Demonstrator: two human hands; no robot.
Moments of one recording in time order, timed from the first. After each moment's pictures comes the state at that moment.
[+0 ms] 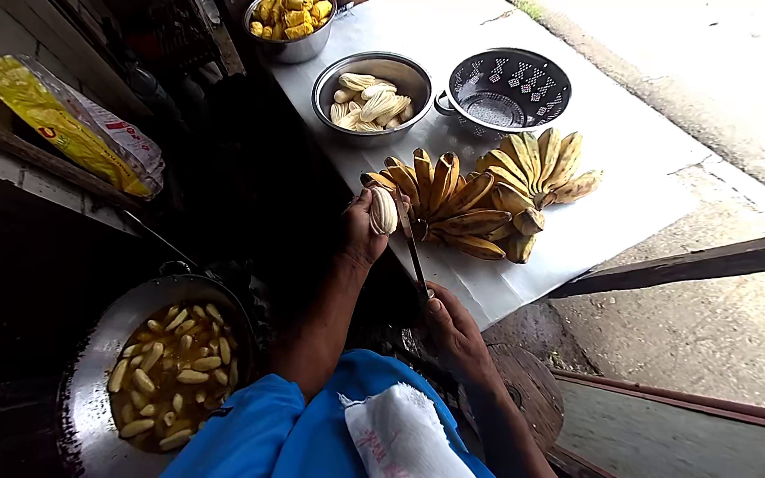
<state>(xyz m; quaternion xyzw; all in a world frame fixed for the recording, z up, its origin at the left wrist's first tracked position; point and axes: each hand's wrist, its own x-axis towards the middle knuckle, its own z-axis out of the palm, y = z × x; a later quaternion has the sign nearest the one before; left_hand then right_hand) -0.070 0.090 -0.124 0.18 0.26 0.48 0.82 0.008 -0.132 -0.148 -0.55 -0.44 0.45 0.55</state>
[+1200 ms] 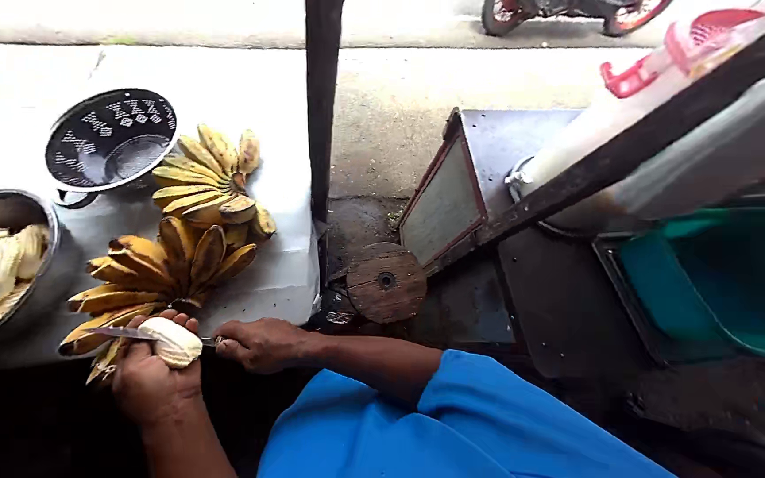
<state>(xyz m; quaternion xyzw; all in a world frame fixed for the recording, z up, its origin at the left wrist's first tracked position) -0.036 0.027 -0.141 0.41 0.32 0.35 0.78 0.027 -0.125 -0.172 -0.71 -0.43 0.34 0.45</state>
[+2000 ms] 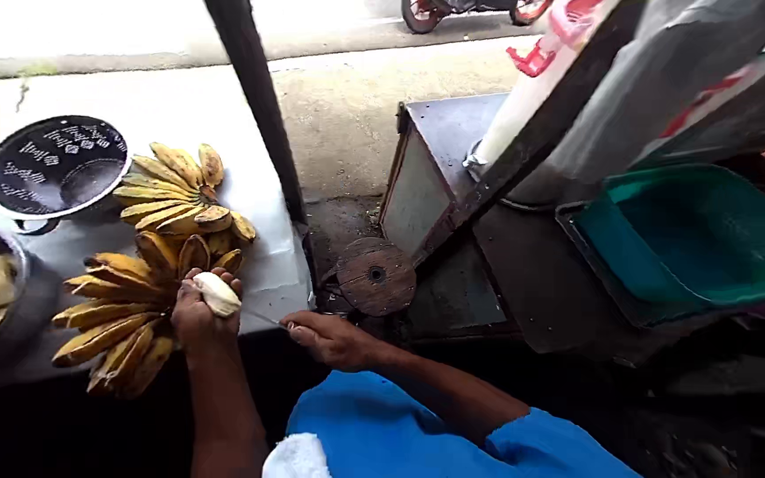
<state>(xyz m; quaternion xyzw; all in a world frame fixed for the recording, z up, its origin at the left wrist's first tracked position) 0.026 -0.005 -0.144 0.40 0.26 0.16 0.86 -0.013 -0.225 -0.144 -0.72 -0.28 0.26 0.58</state>
